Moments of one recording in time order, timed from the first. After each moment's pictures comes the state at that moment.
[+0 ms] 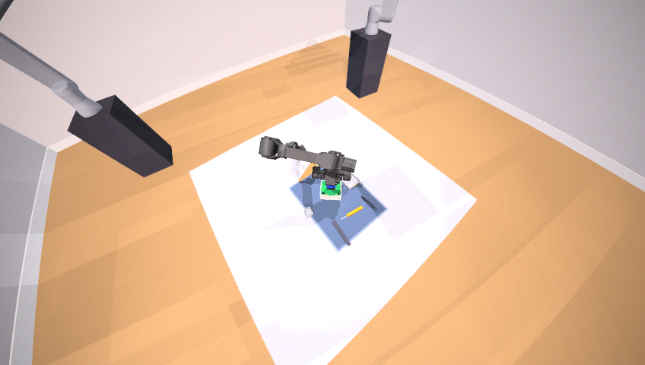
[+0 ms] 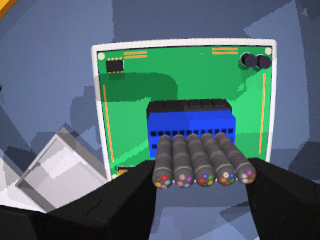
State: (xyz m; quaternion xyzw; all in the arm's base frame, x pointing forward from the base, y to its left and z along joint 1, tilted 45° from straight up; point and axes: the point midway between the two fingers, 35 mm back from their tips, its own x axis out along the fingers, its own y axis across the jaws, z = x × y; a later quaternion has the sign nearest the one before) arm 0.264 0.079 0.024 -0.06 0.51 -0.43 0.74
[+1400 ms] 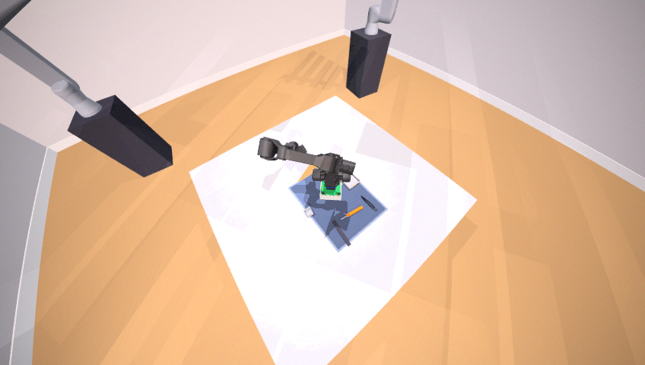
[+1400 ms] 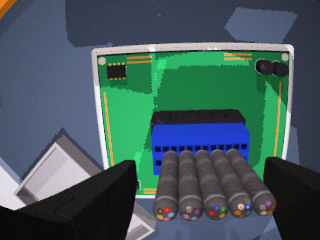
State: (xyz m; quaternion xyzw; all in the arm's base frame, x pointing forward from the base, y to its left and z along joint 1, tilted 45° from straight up) arm 0.267 0.067 0.009 -0.06 0.51 -0.42 0.75
